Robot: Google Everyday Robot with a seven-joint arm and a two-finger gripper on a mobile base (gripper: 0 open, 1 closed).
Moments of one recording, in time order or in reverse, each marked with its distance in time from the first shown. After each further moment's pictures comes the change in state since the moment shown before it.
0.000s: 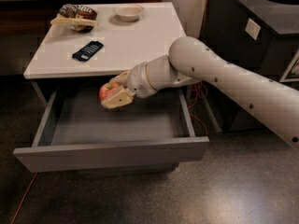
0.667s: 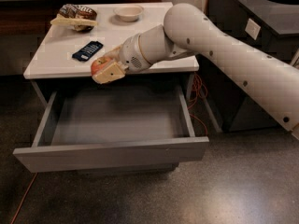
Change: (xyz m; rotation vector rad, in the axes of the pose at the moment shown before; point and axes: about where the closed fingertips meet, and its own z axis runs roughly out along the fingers) arm -0.069 -0.027 -0.020 0.043 -0.020 -0.026
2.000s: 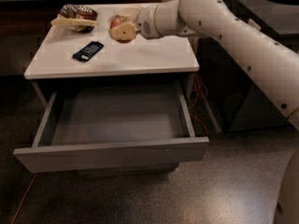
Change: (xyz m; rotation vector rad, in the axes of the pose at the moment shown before) arm -0.036 -0.133 -0.057 0.346 -0.153 0.204
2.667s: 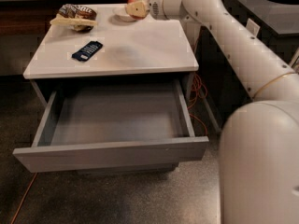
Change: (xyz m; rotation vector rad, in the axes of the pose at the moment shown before) arm -0.028 -0.126 0.024 0.182 -0.116 0.081
